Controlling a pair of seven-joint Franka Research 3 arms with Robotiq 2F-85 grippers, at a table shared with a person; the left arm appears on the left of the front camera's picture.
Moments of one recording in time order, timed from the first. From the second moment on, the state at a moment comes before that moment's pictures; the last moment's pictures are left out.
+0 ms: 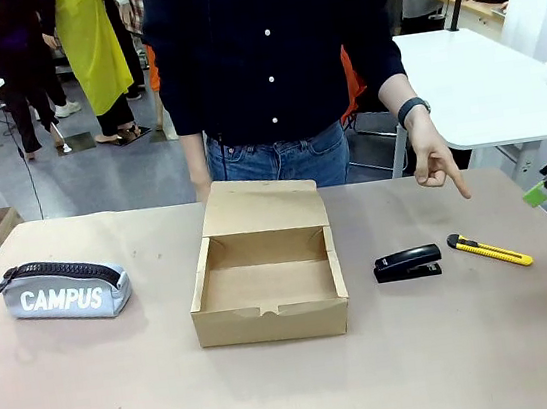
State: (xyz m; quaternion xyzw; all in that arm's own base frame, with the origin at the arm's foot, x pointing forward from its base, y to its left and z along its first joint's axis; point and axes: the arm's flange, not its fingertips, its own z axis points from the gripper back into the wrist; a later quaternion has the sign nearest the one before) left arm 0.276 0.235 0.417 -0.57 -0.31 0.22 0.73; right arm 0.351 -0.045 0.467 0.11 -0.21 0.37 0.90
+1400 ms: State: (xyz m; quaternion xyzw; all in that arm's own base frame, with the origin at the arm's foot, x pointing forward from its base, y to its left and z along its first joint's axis) left arm 0.275 0.236 0.417 -0.57 -0.31 0.22 0.73; right arm 0.400 -0.007 0.407 -0.01 -0.06 0.53 0.85
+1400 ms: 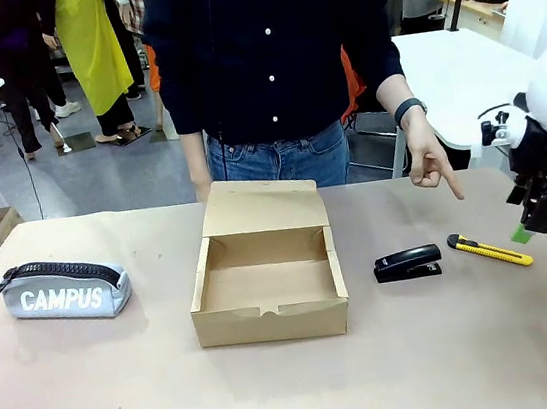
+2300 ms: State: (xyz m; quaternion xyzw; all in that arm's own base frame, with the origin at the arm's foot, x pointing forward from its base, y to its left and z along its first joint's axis) left arm 0.275 0.236 0.417 -0.57 -0.31 0.22 0.73; right arm 0.462 -0.010 0.323 0.01 -0.04 0.49 0.87
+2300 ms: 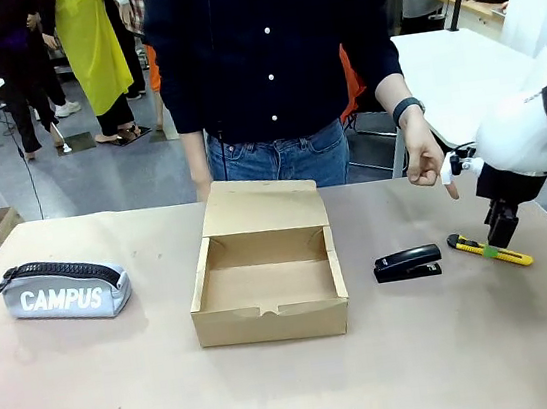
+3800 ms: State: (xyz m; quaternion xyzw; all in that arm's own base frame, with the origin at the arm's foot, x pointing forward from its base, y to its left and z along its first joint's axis) left arm 0.275 0.236 0.417 -0.57 -0.31 0.22 0.73; right arm 0.484 -0.012 0.302 0.04 -0.01 0.48 0.88
